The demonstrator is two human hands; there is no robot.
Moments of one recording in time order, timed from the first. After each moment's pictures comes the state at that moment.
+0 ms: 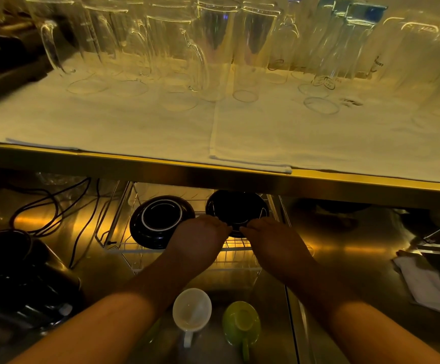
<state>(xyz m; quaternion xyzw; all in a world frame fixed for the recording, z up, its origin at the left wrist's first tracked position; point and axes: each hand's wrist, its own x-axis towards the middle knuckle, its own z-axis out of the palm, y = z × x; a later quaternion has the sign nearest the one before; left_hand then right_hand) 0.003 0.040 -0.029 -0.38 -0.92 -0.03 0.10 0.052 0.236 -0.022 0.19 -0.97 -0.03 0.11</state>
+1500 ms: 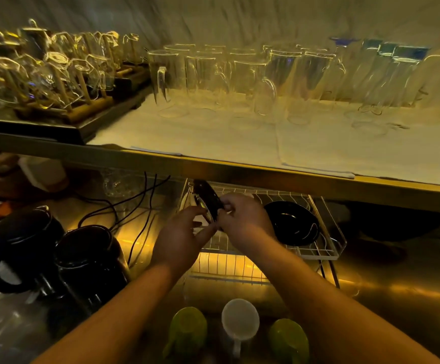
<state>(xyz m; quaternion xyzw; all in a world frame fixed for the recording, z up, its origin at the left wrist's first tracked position) 0.037 -0.113 -0.006 -0.11 -0.87 -0.45 0.14 0.029 0.045 0.041 0.02 -0.89 0.45 0.09</state>
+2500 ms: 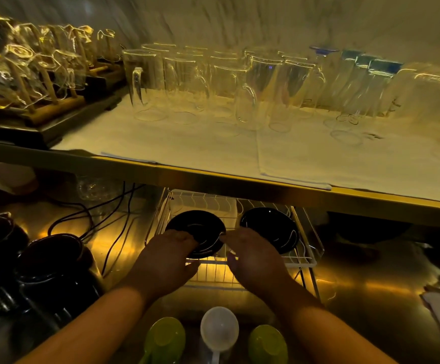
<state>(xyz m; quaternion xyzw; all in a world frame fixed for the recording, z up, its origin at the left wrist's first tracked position) 0.026 -0.110 -0.024 -0.26 -0.95 -0.13 0.08 0.050 0.116 -0.023 0.16 -0.96 0.12 0.18</state>
